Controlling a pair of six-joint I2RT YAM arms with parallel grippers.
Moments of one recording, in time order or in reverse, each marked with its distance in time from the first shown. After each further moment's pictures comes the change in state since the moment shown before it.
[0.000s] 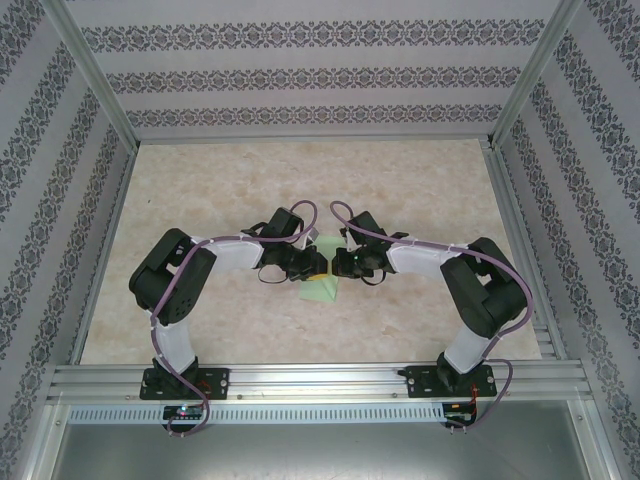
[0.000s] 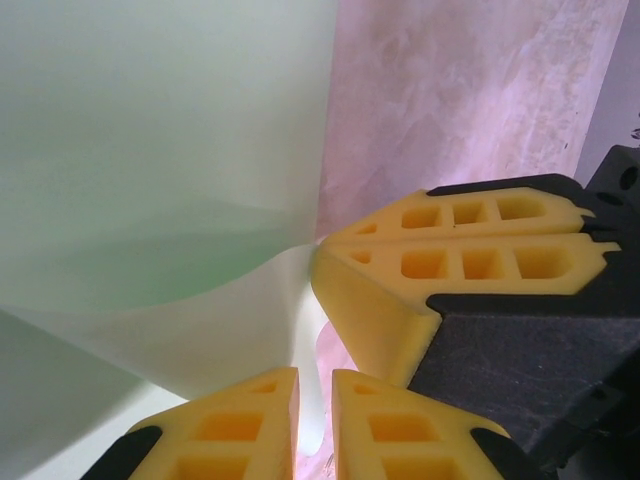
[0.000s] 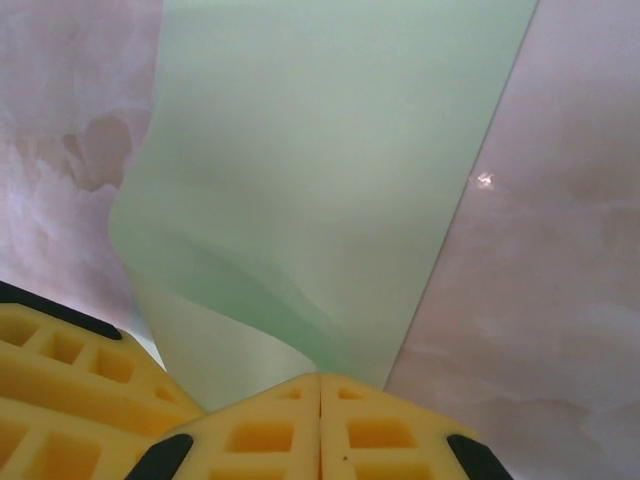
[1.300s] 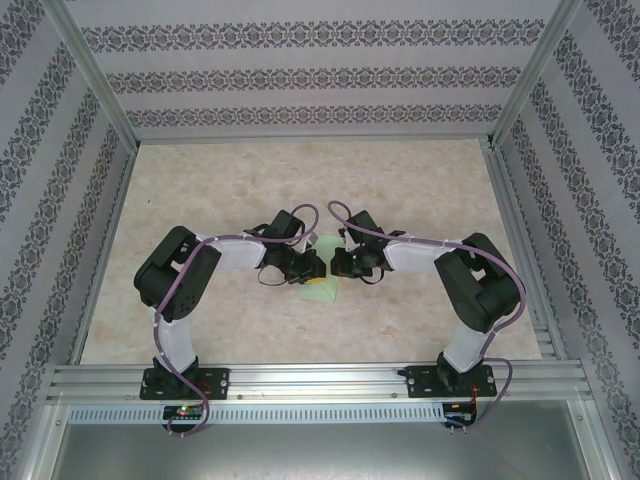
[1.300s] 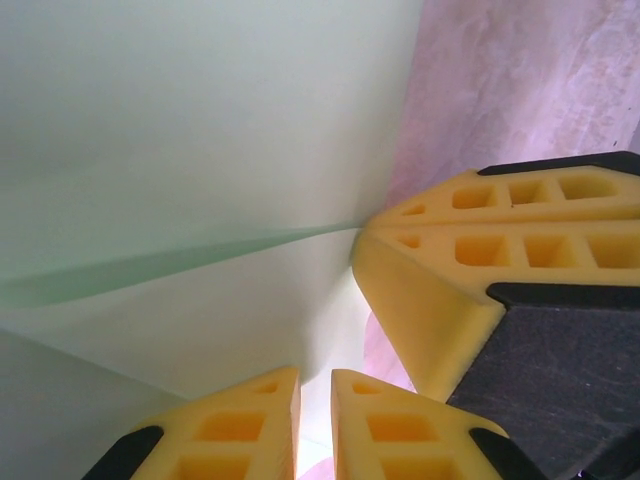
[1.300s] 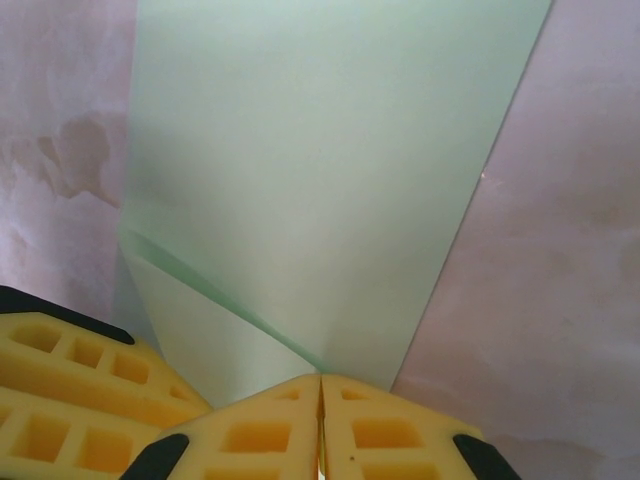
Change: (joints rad) left arm -0.001 0.033 0.009 -0.045 -0.024 0.027; right arm -0.006 0.042 0.020 -0.002 -0.014 -0.016
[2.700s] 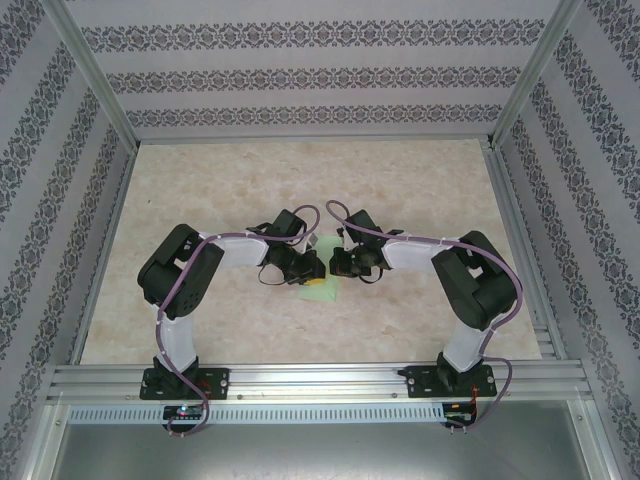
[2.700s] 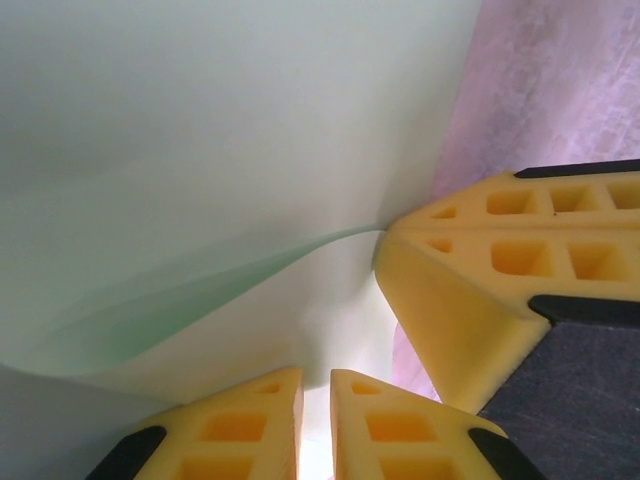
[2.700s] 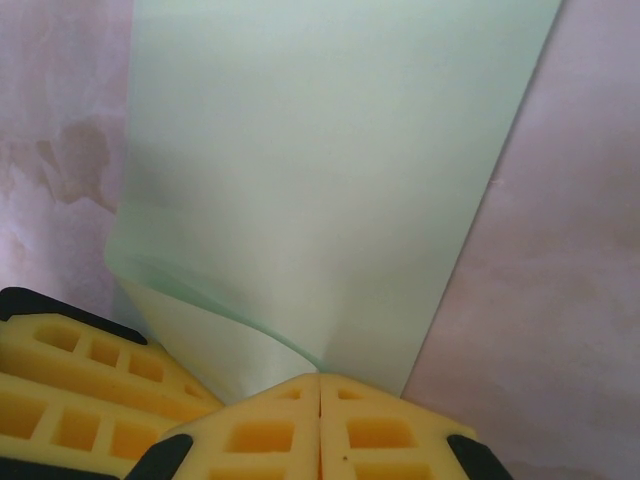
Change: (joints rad) left arm 0.000 0.027 0.036 -0.067 -0.018 0.011; right arm 0.000 0.023 0.015 0.000 -0.005 -0.007
